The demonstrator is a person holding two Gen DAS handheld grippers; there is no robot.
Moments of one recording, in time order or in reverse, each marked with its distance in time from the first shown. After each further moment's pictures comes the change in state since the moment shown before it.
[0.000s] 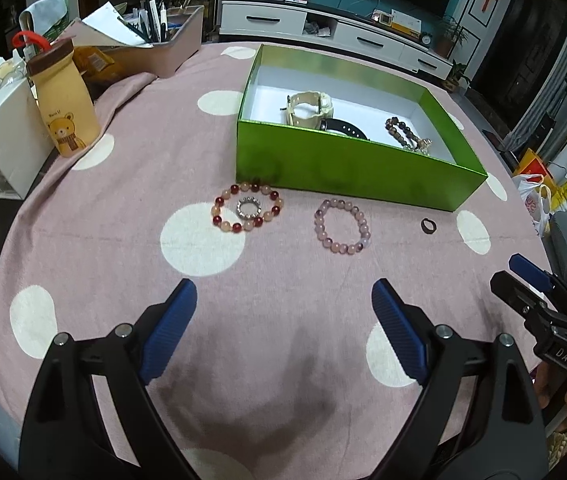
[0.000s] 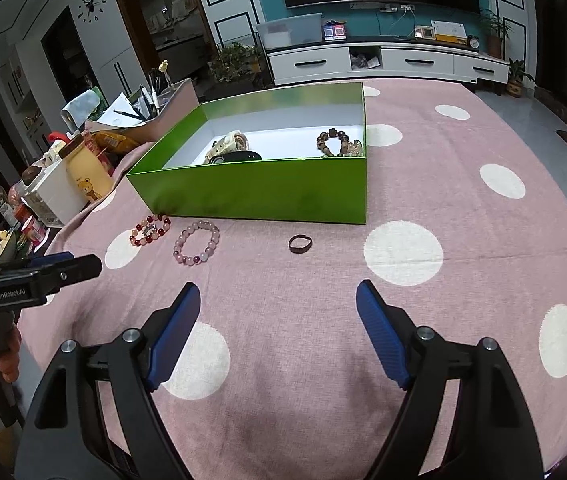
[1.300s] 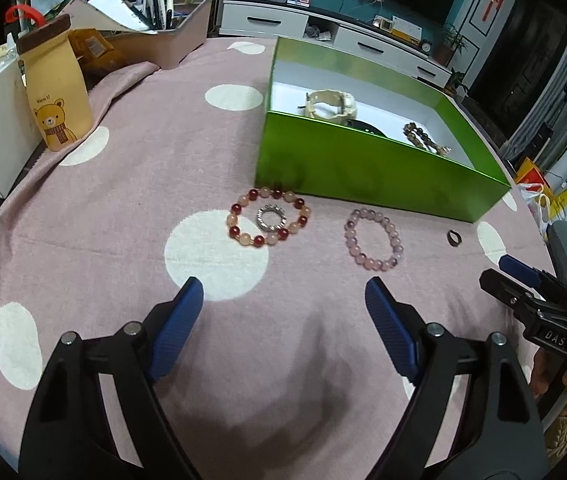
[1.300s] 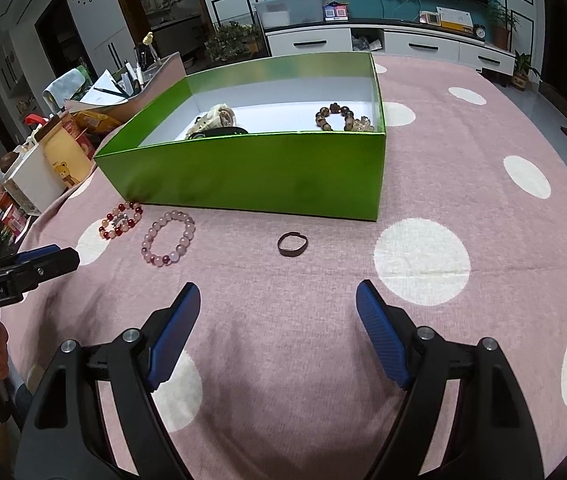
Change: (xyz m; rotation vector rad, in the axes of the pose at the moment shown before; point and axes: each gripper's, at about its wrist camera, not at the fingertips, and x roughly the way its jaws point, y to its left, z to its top) left arm 0.034 0.029 0.006 -0.028 -0.021 -0.032; right arm 0.052 -0.008 0.010 -0.014 0.075 -0.019
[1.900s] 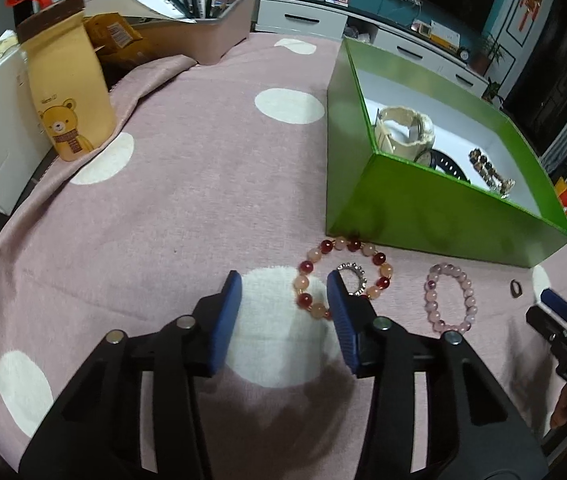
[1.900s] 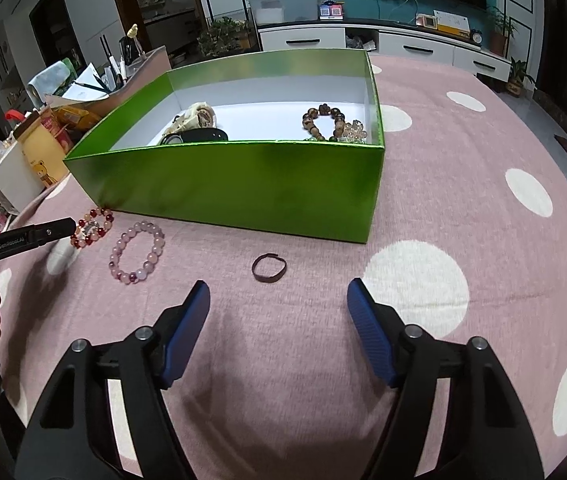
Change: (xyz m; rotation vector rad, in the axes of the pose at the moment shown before) left arm 0.043 0.033 0.035 -0.047 0.011 0.112; right arm 0.023 -0.005 0.013 -0.033 0.009 -0.053
